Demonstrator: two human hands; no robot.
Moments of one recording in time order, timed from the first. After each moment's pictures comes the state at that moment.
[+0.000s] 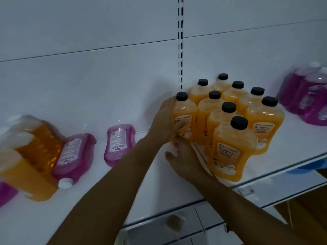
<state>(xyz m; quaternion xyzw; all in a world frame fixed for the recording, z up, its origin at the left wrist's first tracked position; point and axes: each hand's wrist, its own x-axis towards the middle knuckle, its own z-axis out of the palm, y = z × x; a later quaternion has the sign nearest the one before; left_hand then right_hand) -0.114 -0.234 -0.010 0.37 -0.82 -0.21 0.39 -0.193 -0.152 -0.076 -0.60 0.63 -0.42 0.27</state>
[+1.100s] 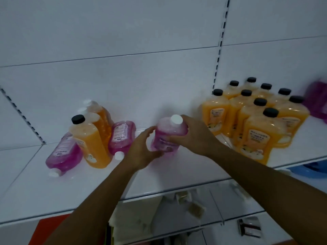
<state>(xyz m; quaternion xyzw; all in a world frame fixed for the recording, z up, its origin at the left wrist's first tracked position) 0.078 -0.123 -0.035 0.49 -0.72 -0.31 0.38 -0.116 -0.122 0.004 -0.75 0.50 -0.37 0.24</state>
